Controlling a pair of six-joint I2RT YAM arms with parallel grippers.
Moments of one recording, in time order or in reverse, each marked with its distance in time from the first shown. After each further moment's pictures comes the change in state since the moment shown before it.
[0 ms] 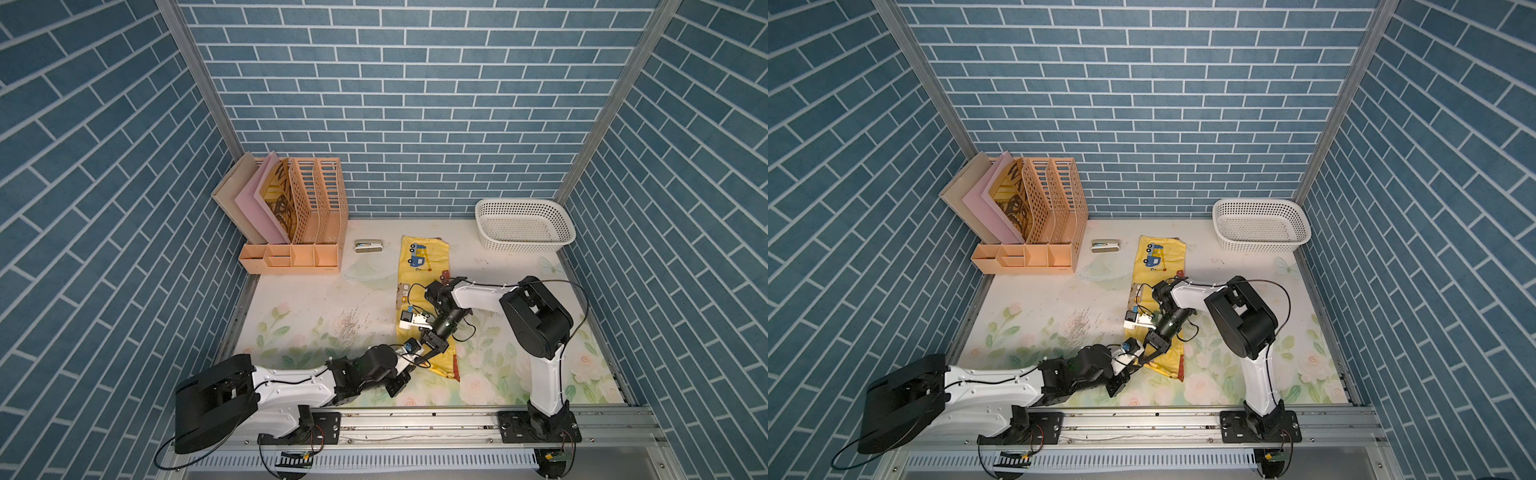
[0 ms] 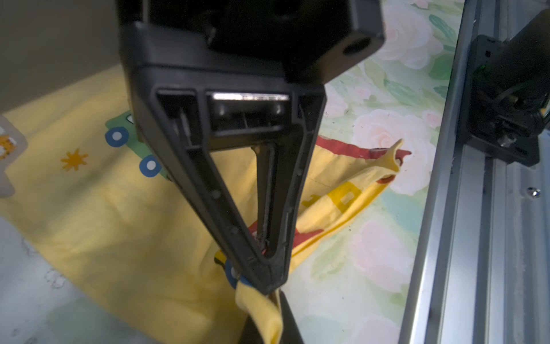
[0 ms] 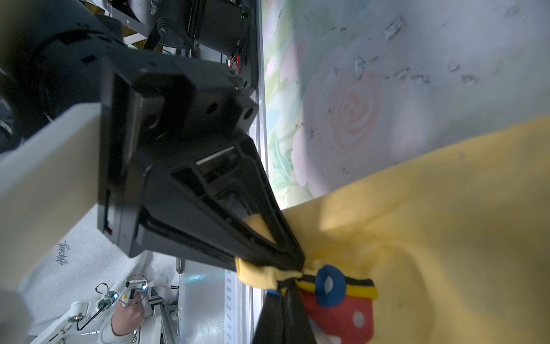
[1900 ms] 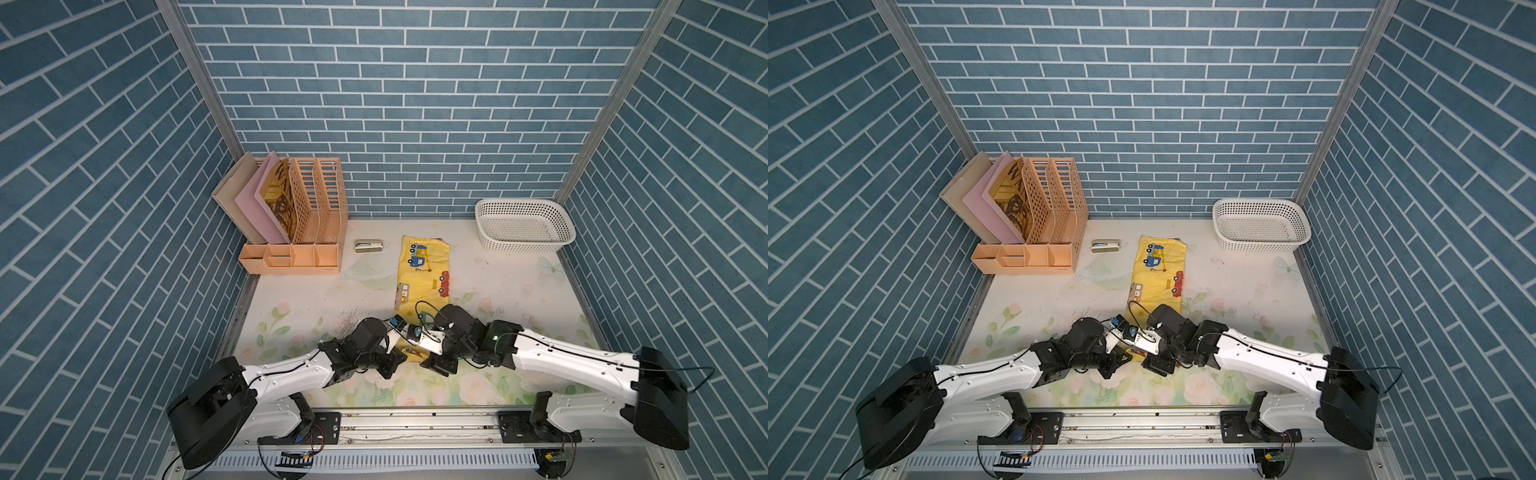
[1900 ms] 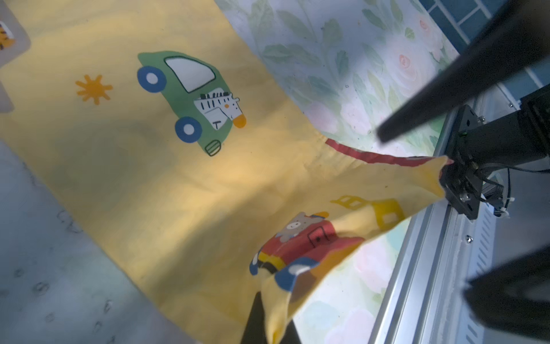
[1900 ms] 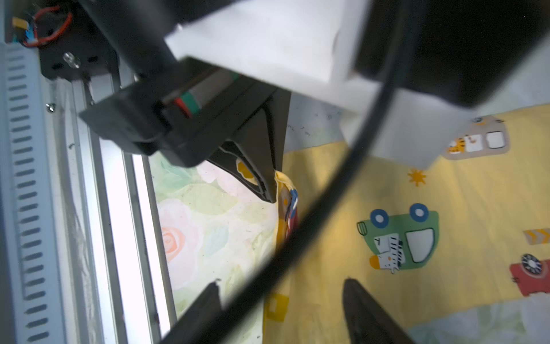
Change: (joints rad) left arm 0.278 -0.010 0.090 -0.204 0.311 -0.153; right arm 0.348 -0.794 -0.377 0.472 0.927 0.404
